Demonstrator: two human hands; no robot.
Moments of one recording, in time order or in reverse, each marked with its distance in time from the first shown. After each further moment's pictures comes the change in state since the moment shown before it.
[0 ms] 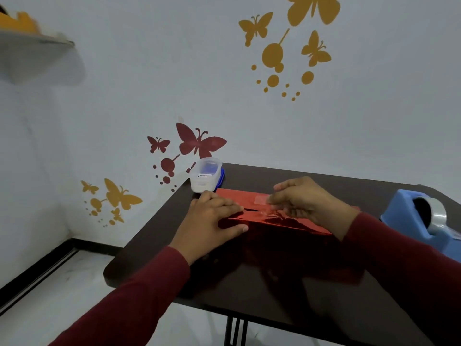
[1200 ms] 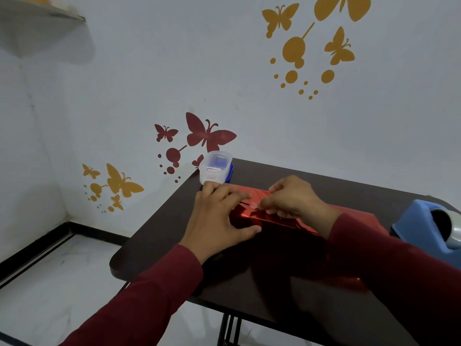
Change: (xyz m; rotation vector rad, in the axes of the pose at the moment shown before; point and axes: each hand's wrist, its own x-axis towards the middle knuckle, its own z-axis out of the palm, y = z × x) left_hand -0.006 -0.003 0.003 -0.024 0.205 -0.057; right_hand 0.013 -0.015 0.053 -0.442 0.072 0.011
